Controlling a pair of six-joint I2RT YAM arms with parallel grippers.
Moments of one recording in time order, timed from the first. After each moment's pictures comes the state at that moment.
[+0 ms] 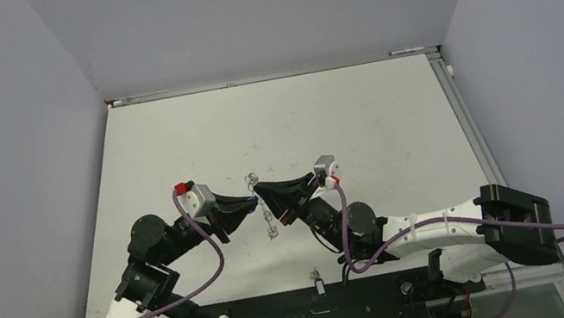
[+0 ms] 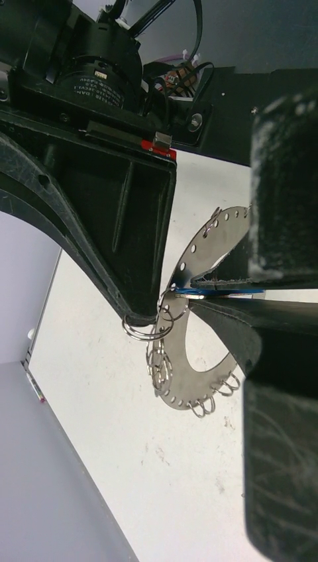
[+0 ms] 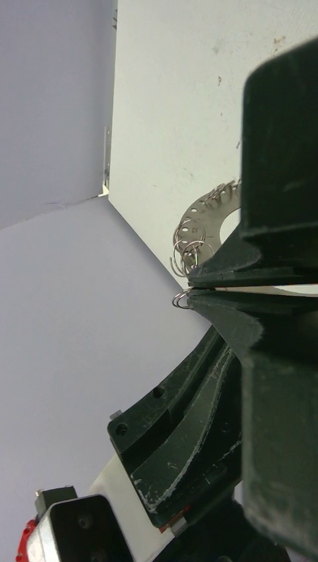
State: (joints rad) left arm -0.58 0.53 0.52 0.08 0.53 -0.13; right arm 1.26 1.32 0.57 1.14 0.46 0.30
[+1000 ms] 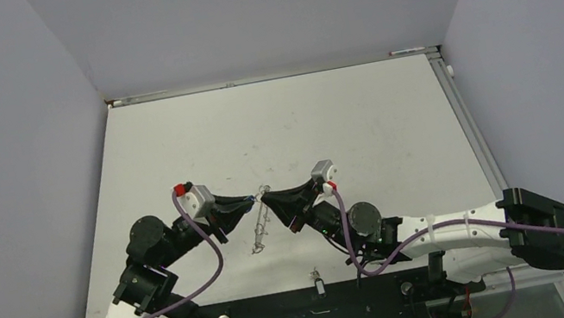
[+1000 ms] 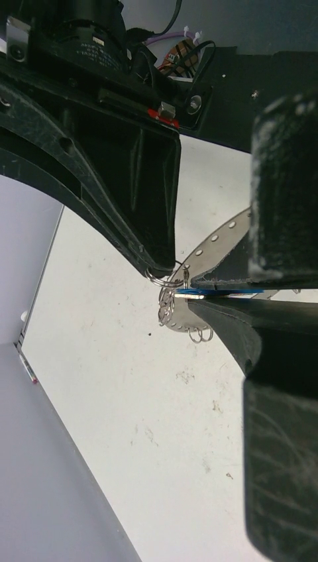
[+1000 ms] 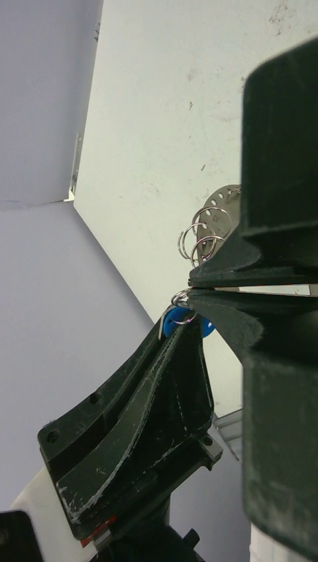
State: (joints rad) left arm -0.57 0.51 0.52 0.02 0.48 -0.09; right arm 1.26 1.20 0.54 0.92 0.38 0.25
